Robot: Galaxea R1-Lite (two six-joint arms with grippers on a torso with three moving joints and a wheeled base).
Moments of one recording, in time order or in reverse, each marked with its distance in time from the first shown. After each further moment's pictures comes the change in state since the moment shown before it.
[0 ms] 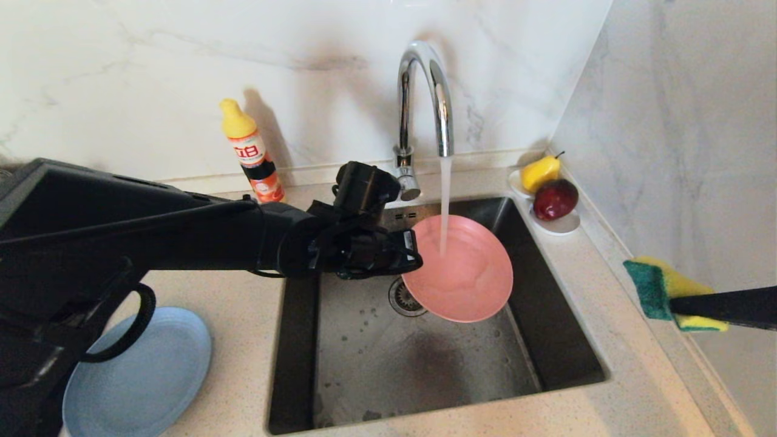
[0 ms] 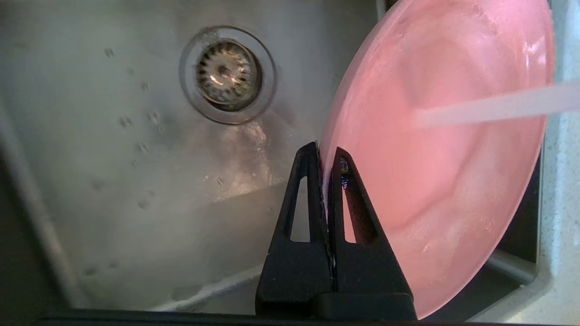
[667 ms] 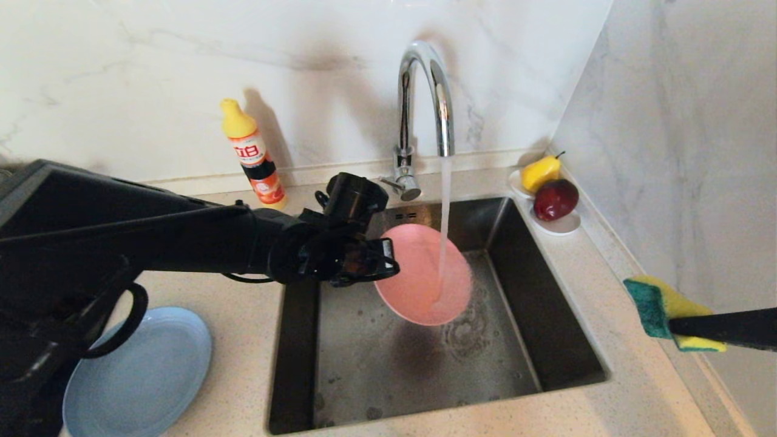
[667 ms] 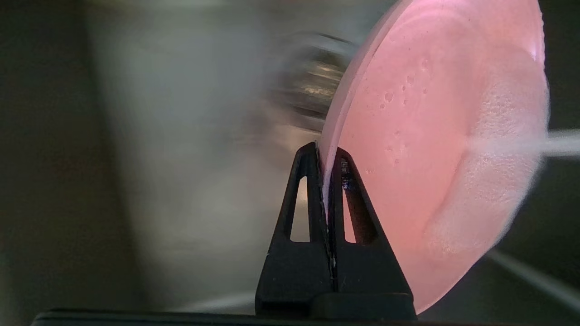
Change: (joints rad) left arm 0.046 -0.027 0.084 0.018 0.196 0.052; right arm -0.008 -0.011 0.059 -0.002 0.001 -0.003
